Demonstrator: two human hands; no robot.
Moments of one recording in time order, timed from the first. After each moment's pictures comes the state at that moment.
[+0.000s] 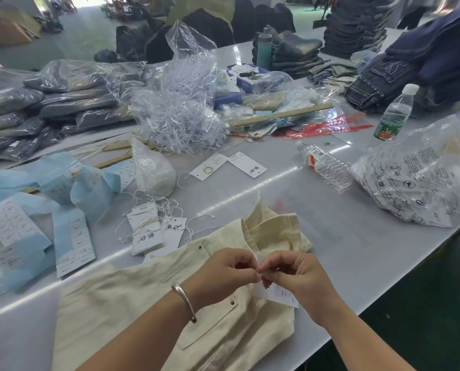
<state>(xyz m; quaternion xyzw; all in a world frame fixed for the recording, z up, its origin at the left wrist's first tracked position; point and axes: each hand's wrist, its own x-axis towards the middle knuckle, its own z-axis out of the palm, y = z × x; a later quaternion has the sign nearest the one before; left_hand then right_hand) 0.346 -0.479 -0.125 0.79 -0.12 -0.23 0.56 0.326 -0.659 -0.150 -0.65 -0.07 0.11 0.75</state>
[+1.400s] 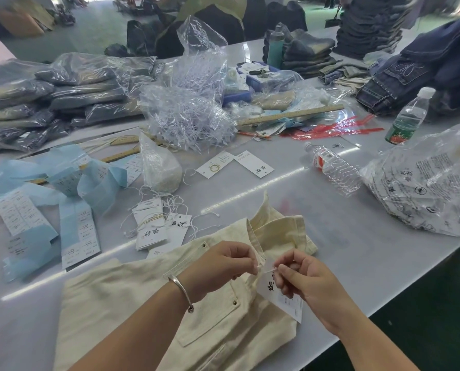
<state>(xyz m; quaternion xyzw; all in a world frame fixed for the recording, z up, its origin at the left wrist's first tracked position) 0.357 -0.468 -0.126 0.75 -0.08 -0.26 0.60 0.329 -0.668 -0.151 -0.65 0.03 0.19 0.74</state>
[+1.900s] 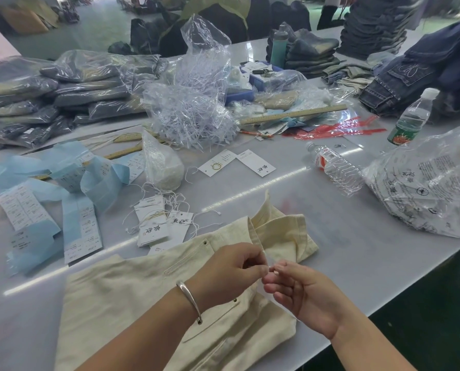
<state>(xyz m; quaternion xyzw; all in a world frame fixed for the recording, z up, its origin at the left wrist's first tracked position) 0.342 -0.479 -0.128 0.86 -0.17 -0.13 0.47 0.326 -0.659 -0.145 -0.43 0.19 0.31 0.83</state>
